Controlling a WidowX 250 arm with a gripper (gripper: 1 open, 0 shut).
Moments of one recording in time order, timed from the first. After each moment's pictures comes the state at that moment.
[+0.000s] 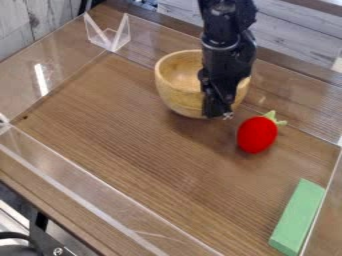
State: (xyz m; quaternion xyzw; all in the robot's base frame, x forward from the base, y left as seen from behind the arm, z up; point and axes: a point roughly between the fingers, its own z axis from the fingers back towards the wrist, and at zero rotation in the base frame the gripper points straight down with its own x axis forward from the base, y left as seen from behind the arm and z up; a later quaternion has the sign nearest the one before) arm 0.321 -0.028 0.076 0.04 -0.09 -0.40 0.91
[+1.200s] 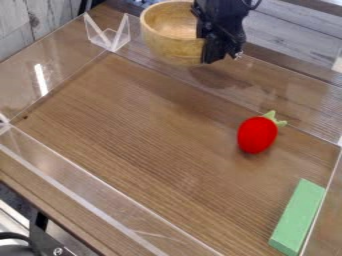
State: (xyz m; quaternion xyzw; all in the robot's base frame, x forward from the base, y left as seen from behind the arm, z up) arm 0.364 0.024 0.108 0.09 -0.08 -0.23 0.97
